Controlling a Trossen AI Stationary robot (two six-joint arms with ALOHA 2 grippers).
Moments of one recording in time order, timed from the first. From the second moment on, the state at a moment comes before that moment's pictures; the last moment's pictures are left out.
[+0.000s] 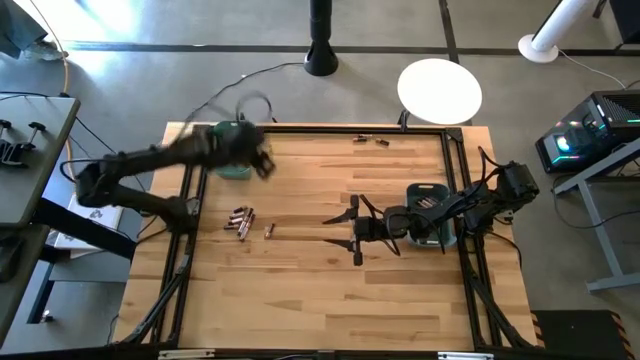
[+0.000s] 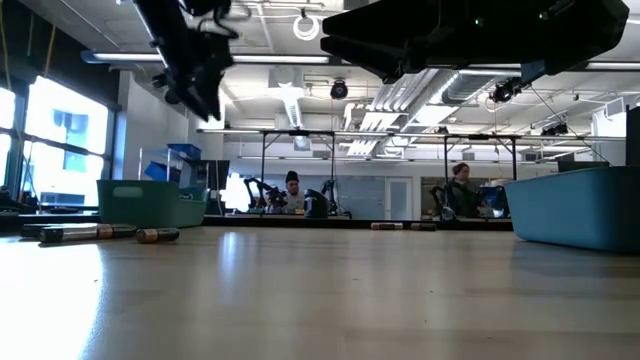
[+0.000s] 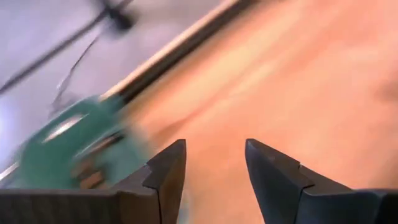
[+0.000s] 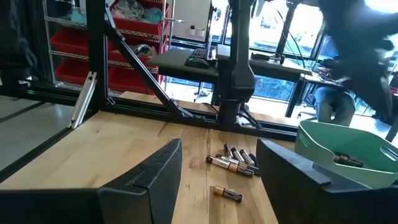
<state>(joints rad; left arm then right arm) 0.36 1.21 1.04 -0.77 -0.41 -0.30 0.22 1.64 0.67 0.96 0.16 -0.16</state>
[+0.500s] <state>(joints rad) -0.29 1.18 0.73 -0.44 -0.25 -0.85 0.22 1.64 0.67 0.96 0.15 -0.19</state>
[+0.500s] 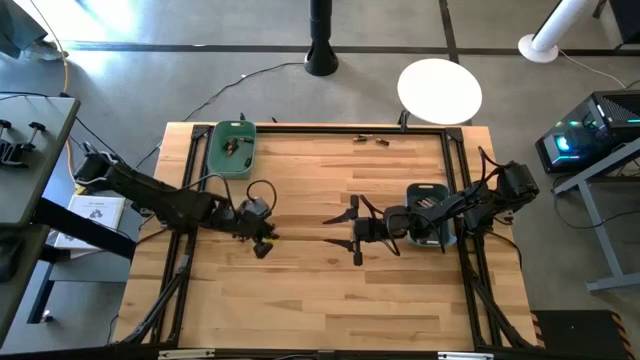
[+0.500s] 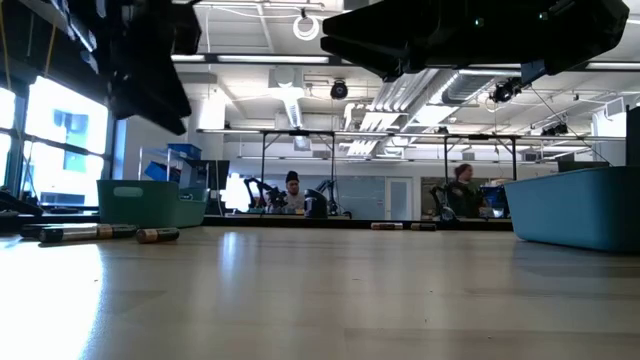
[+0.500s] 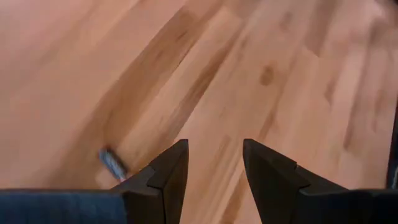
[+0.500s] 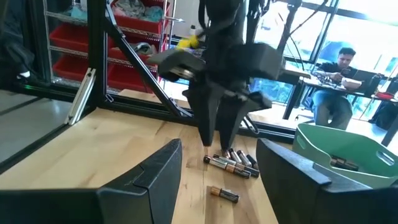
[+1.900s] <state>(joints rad) -0.19 1.70 0.88 -0.70 -0.23 -1.23 0.22 1.64 0.67 0.90 0.15 -0.18</state>
